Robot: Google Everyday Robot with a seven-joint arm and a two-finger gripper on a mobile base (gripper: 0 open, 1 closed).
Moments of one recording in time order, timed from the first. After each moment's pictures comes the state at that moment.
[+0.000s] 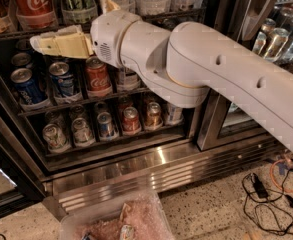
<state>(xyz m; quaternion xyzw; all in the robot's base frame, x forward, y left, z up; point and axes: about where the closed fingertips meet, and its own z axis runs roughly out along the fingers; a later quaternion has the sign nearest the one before) 0.568 0.135 1.054 -0.35 0.58 0.30 0.67</state>
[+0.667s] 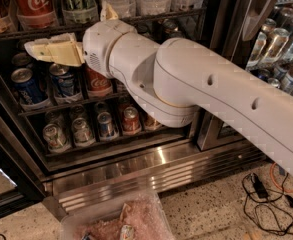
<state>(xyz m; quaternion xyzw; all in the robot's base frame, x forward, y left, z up) 0.559 0.137 1.046 -0.31 0.60 0.26 0.69</state>
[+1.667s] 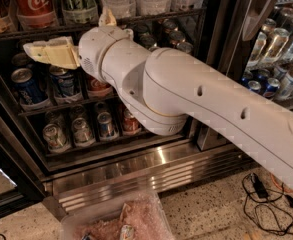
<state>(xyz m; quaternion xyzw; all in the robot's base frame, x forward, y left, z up) 0.566 0.137 1.039 -0.28 0.61 0.24 0.70</state>
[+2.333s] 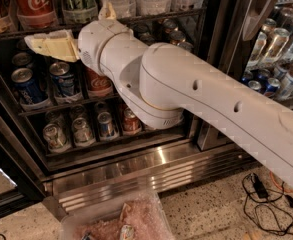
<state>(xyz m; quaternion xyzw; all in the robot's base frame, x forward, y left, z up) 0.580 0.140 1.046 -0.28 0.60 0.23 0.71</state>
